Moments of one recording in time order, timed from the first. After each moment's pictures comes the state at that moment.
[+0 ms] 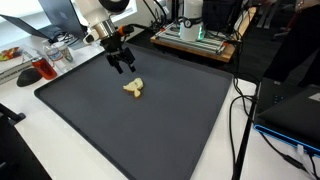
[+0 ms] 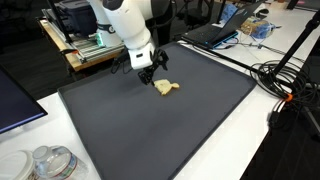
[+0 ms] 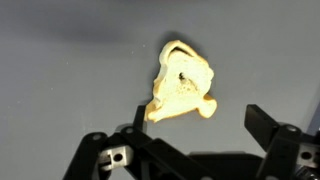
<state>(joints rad) -0.37 0.44 0.16 -2.07 0.52 2.40 -0.71</state>
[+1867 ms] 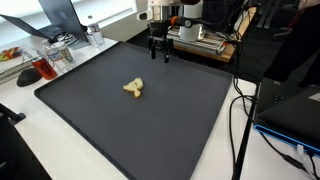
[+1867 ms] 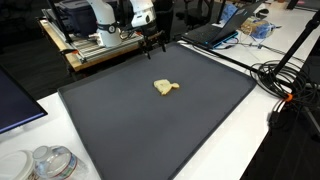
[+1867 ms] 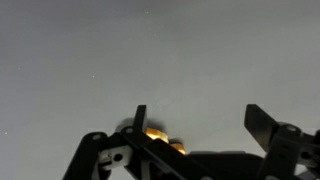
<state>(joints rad) 0.02 0.02 0.17 -2.74 0.68 3.03 -0.27</state>
